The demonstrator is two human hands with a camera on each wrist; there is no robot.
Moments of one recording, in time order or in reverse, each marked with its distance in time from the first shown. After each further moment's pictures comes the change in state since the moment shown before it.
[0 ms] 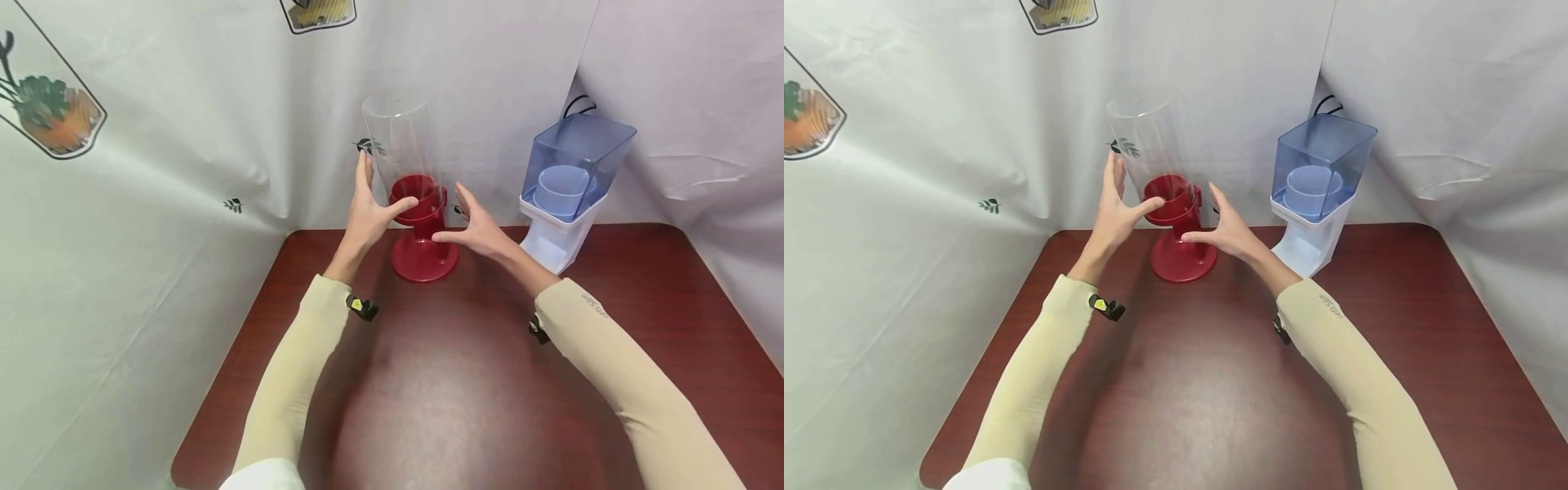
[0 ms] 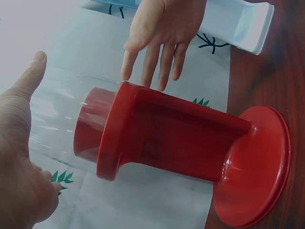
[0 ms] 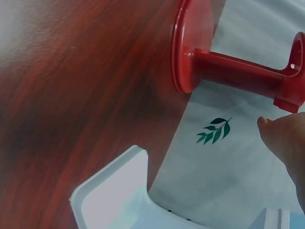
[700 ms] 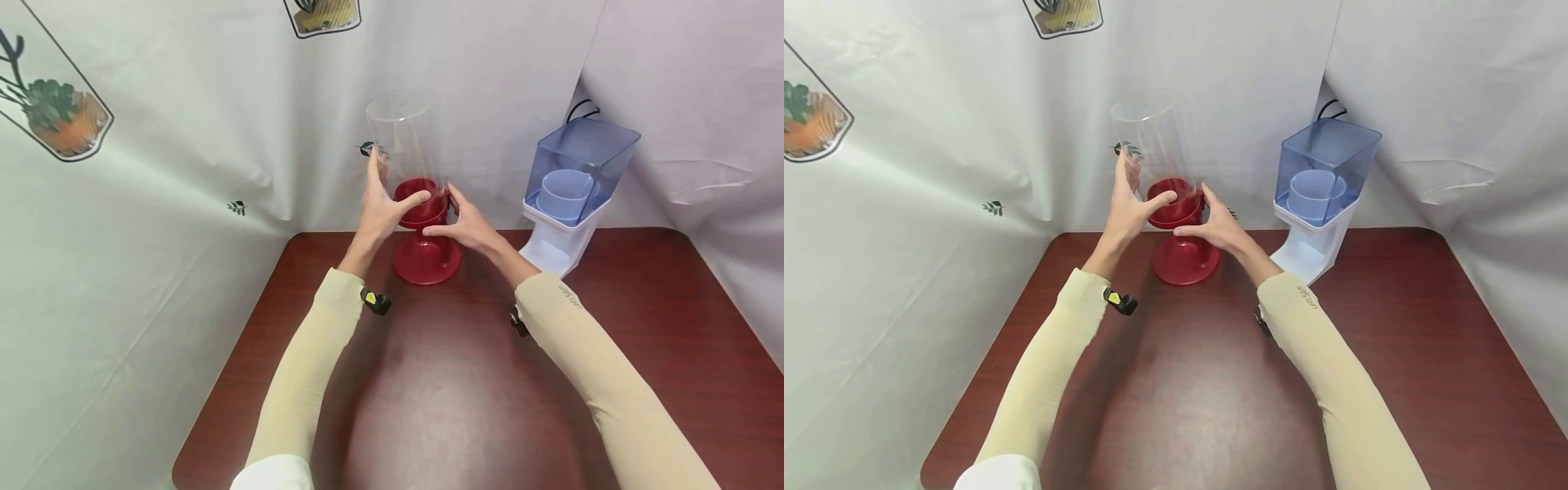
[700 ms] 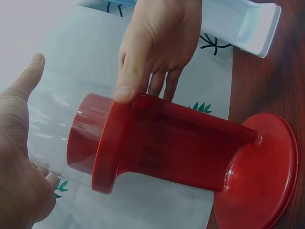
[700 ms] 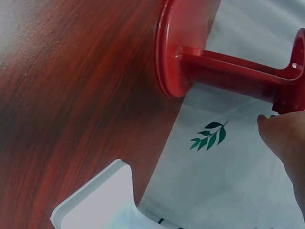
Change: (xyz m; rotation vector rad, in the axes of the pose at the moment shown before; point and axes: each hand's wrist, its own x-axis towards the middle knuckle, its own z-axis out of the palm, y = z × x) left_hand 0.015 0.003 0.015 -0.019 0.023 0.041; right_hand 0.027 -0.006 0.013 -0.029 0.007 0.066
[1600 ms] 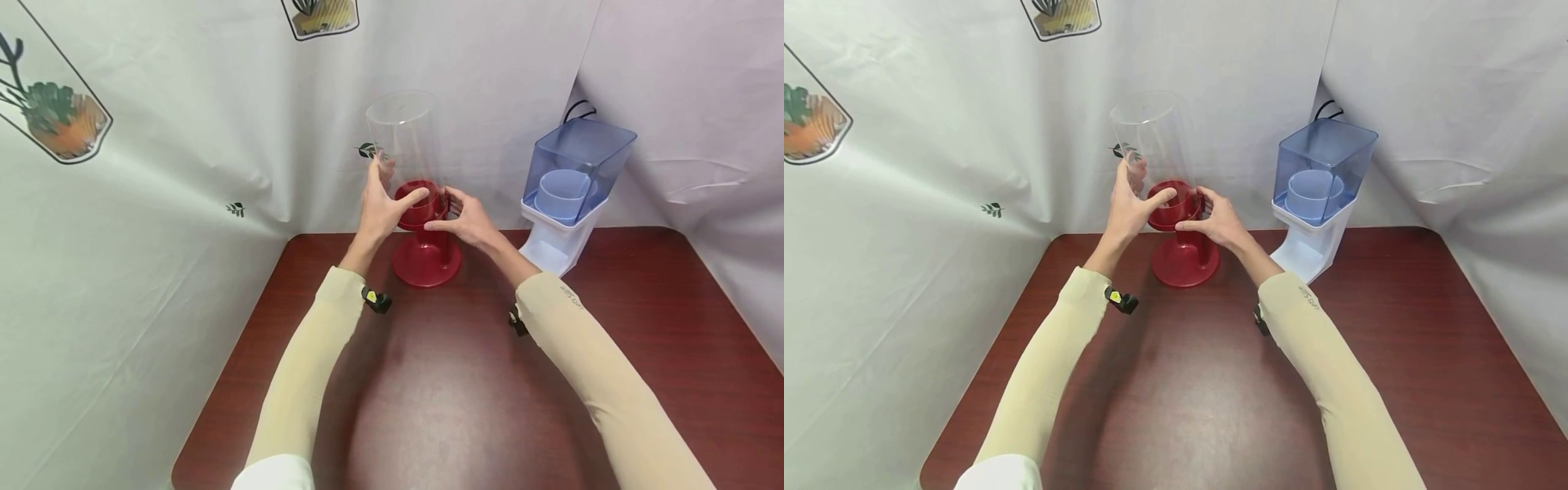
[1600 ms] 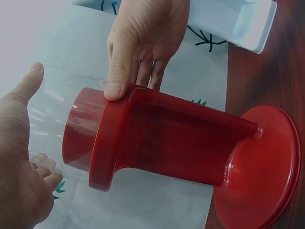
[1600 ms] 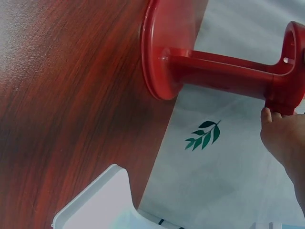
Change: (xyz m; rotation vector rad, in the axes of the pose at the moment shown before) left_hand 0.002 0.001 0.003 0.049 0.017 -0.026; right_hand 0.000 -0.005 -0.003 0.088 0.070 -0.042
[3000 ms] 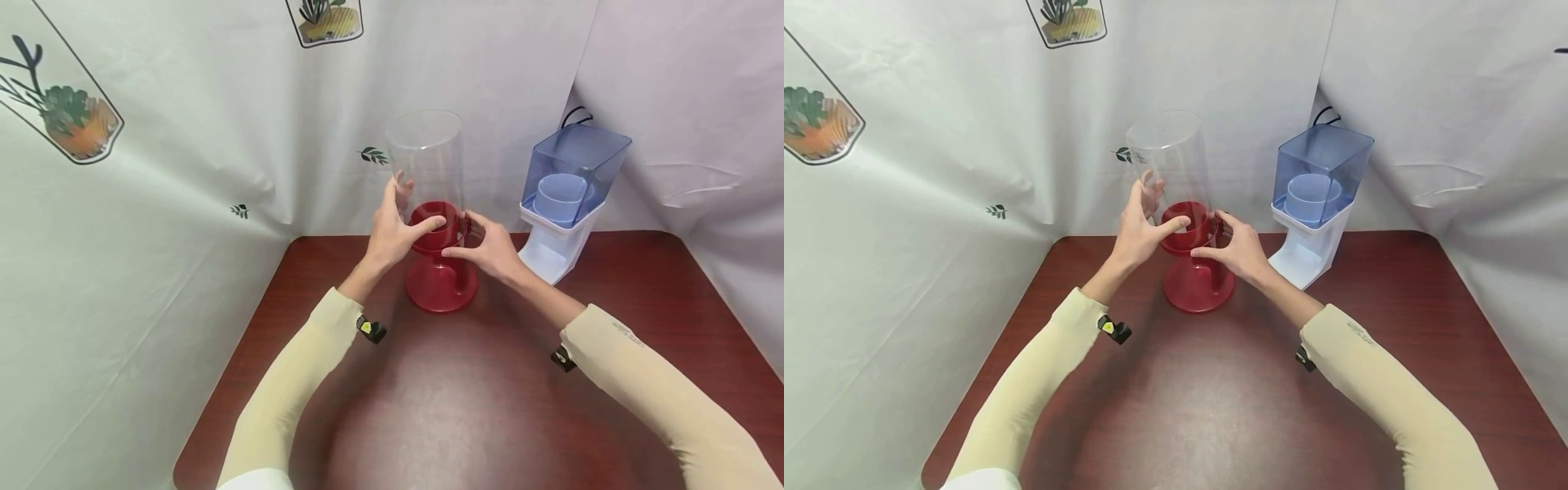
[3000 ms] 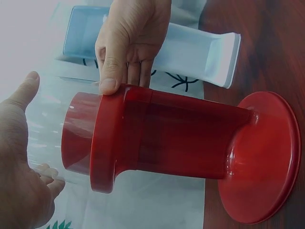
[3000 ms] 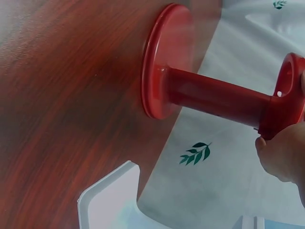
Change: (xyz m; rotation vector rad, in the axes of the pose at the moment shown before) left_hand -0.046 0.026 0.007 0.004 -0.092 0.057; right_hand -0.073 -0.011 -0.010 -0.185 0.090 -0.041
